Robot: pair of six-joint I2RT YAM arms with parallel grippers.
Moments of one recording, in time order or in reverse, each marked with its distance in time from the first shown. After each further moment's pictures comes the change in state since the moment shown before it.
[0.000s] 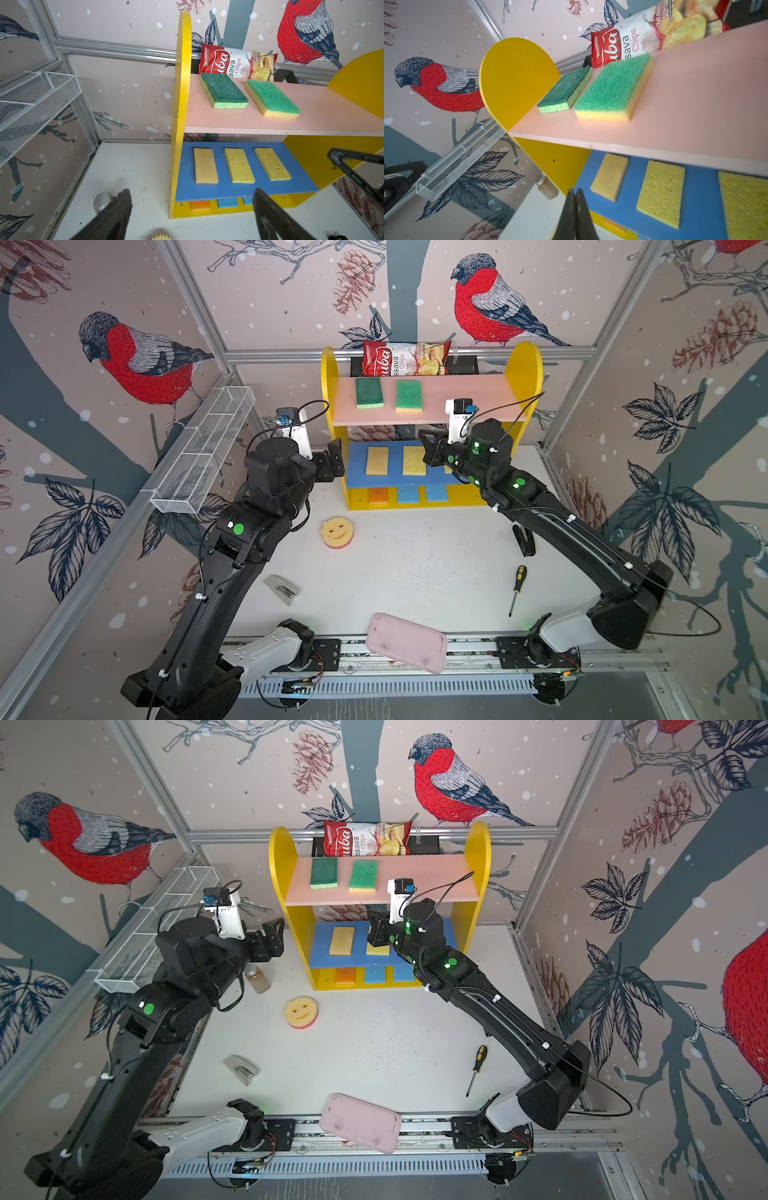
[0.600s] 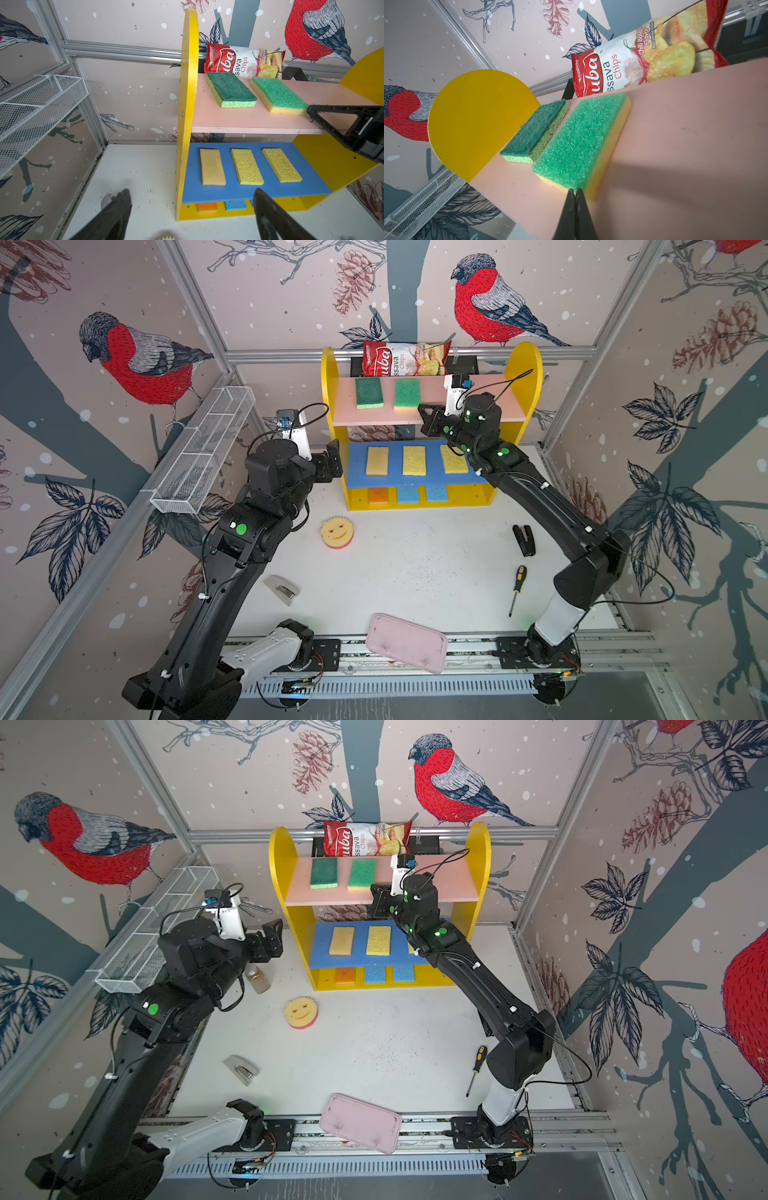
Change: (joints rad) left arm 0.022 -0.005 -0.038 0.038 -0.005 0.027; right arm -0.135 0.234 0.245 0.013 -0.102 0.030
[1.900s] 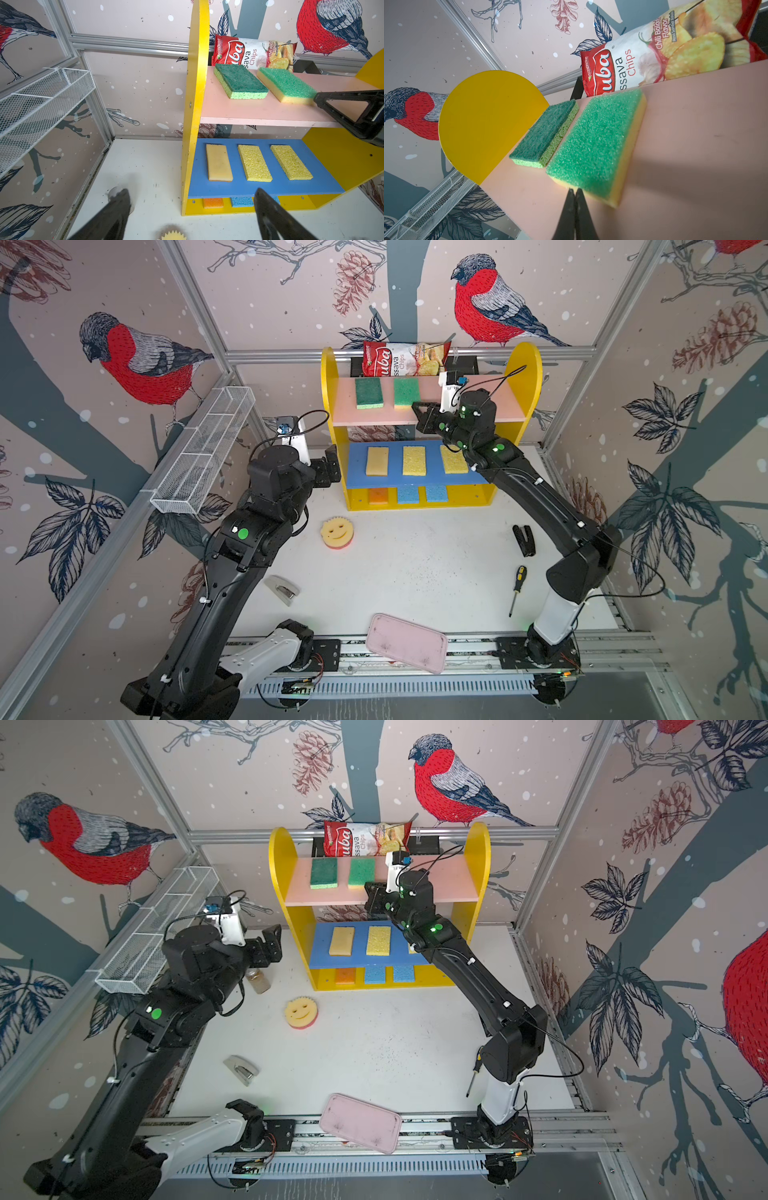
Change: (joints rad) left arm 0.009 -0.030 -0.060 0.008 -0.022 0.000; right arm 0.008 0.046 0.064 -0.021 -0.036 0.031
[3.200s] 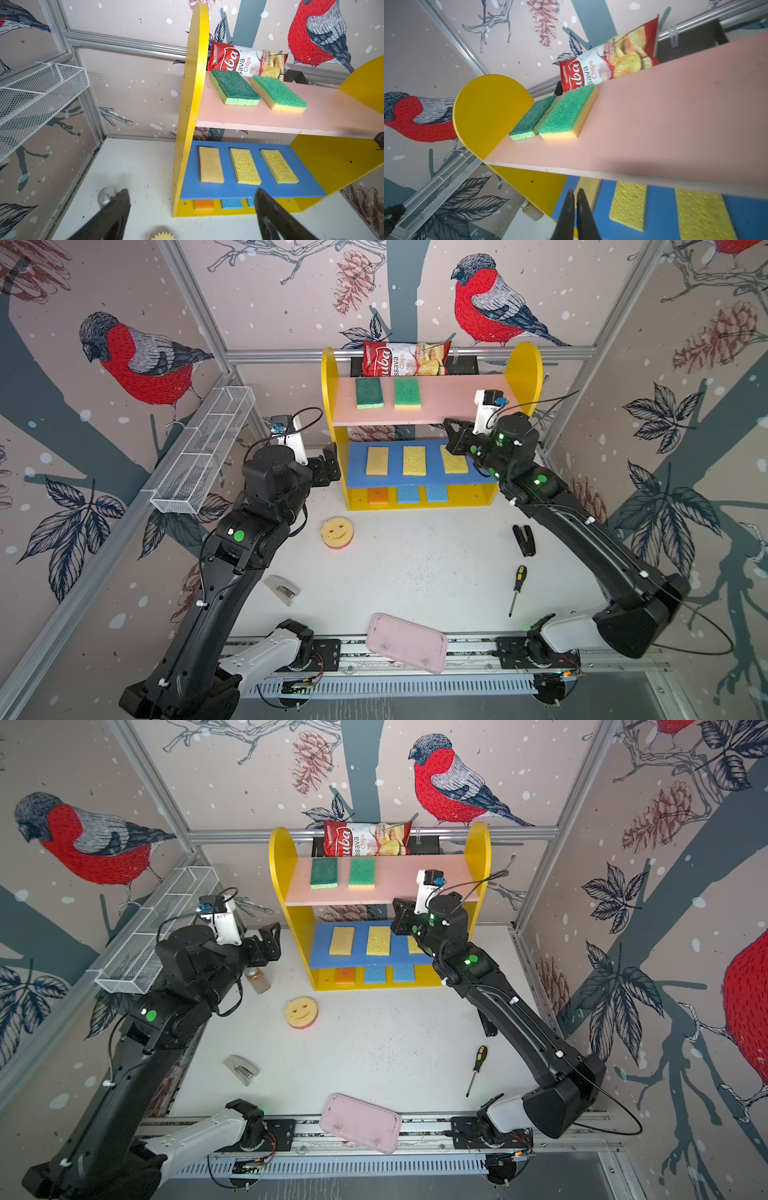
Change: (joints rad) left arm 0.006 -0.016 0.013 -0.002 0.038 -0.057; right arm 0.018 -0.329 -0.308 -0.016 0.131 -0.034
